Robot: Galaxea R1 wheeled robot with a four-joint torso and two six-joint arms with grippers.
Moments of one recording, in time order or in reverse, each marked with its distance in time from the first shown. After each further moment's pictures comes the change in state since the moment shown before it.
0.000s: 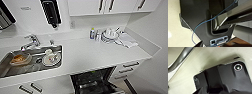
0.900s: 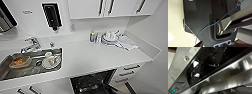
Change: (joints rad) left arm 0.008 -0.015 -0.001 0.000 0.003 0.000; right arm 0.111 0.131 -0.094 0.003 0.098 0.006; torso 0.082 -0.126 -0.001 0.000
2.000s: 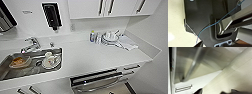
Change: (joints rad) left arm 0.001 -0.006 0.000 0.000 0.000 0.000; right arm 0.129 -0.092 0.195 -0.023 0.106 0.183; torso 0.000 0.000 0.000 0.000
